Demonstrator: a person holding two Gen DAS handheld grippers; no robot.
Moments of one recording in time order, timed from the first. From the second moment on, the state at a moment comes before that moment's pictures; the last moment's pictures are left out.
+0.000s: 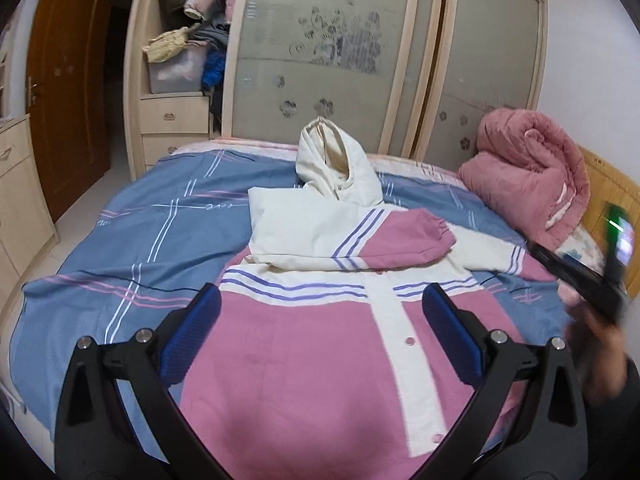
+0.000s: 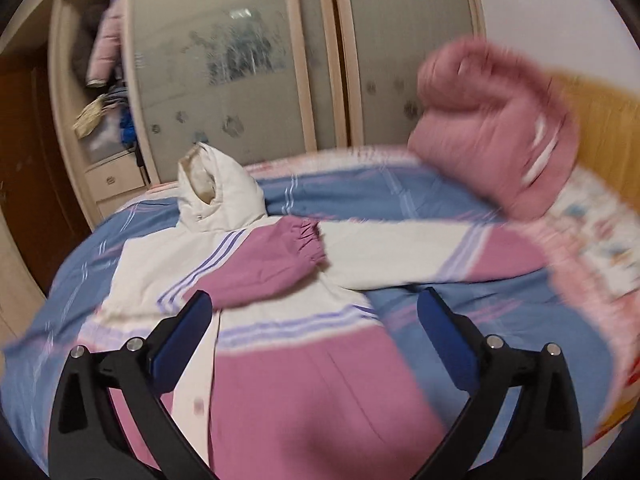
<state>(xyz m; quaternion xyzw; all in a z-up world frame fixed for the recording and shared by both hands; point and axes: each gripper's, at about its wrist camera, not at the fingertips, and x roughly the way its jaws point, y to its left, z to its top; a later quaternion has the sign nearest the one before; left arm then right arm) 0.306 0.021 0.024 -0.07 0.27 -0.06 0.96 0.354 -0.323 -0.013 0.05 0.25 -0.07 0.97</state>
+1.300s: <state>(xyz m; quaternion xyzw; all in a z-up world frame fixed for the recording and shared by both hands) 0.175 -0.034 0.059 0.01 0.24 -0.11 0.97 0.147 -0.276 0.025 0.02 0.21 -0.10 0.97</state>
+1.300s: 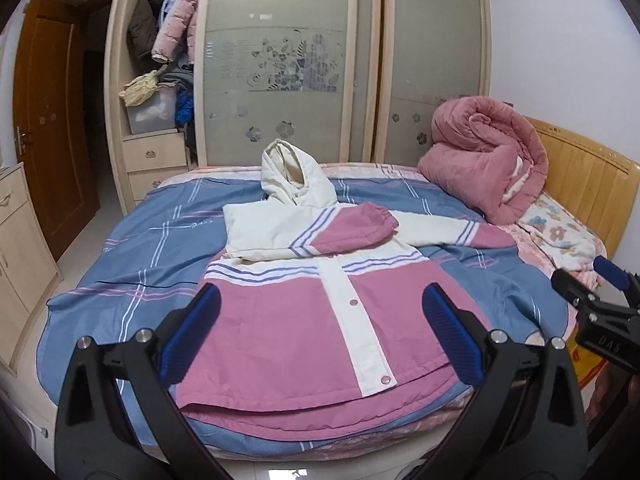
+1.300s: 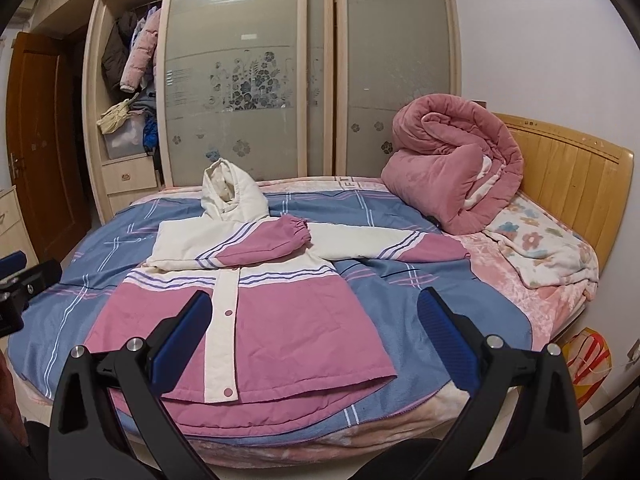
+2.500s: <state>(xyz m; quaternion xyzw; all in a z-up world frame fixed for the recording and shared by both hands) 0.257 -0.022 0.039 -0.03 0.27 -0.09 0.96 0.283 -0.501 0.008 0.30 0.22 0.00 0.93</state>
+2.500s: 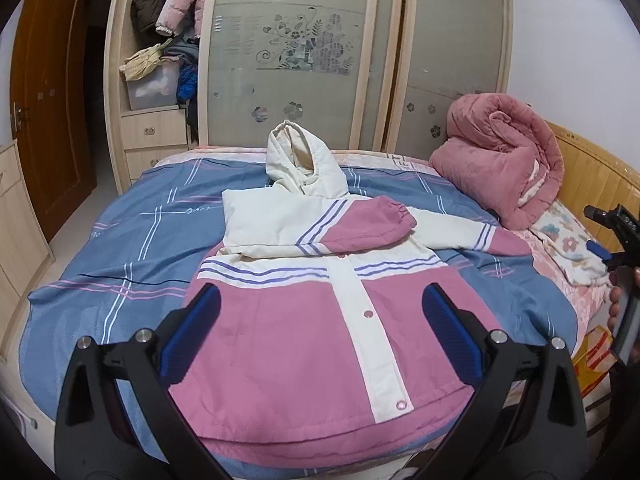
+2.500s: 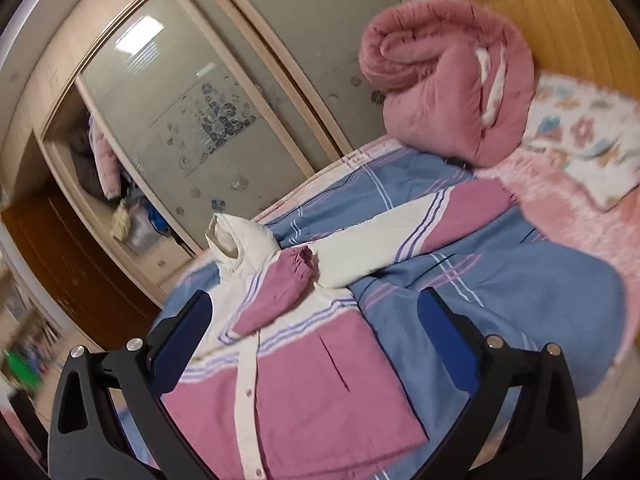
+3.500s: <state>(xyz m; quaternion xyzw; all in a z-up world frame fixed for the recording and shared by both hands) 0.343 -0.044 -0.015 -0.03 0.34 -0.10 0.94 0.476 -0.740 -0.208 0.56 0.23 -0.07 0.79</state>
